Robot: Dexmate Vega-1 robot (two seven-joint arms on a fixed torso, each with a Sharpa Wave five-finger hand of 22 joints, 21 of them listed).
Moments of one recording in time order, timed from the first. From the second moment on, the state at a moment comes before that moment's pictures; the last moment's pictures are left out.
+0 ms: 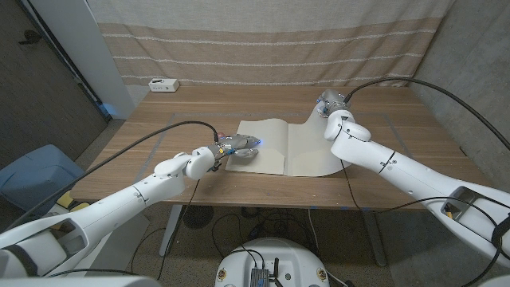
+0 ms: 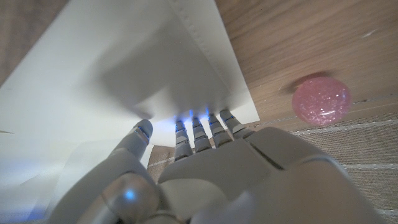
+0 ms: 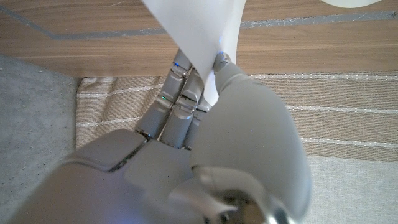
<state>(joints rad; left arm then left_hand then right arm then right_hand) 0.69 0.76 0.81 -1.60 0.57 0.04 -0.07 0.17 0.13 0.65 0.02 0.18 0.11 -0.10 0.18 0.17 0.07 -0.06 0.20 0.18 0.02 -0.03 0.18 0.17 -0.05 0.01 0.51 0.17 -0.49 -0.64 -0.87 -1.81 -0.25 -1.00 -0.25 1.39 0.15 0.27 -0.10 0.17 0.70 -0.01 0.24 0.19 0.99 0.00 0.54 0.26 1.26 -0.18 0.38 0.45 0.86 -0.09 0.92 0.22</state>
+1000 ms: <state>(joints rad) 0.73 0.78 0.79 -1.63 0.59 0.05 -0.02 0.17 0.13 0.64 0.02 0.18 0.14 -0.09 0.19 0.17 0.12 -0.04 0.21 0.18 0.07 -0.02 0.19 0.17 -0.06 0.03 0.50 0.18 -0.41 -0.57 -0.86 -1.86 -0.14 -1.12 -0.23 1.37 0.15 0.28 -0.11 0.18 0.70 0.00 0.21 0.19 1.02 0.02 0.54 0.24 1.31 -0.20 0.42 0.53 0.87 -0.07 0.97 0.20</state>
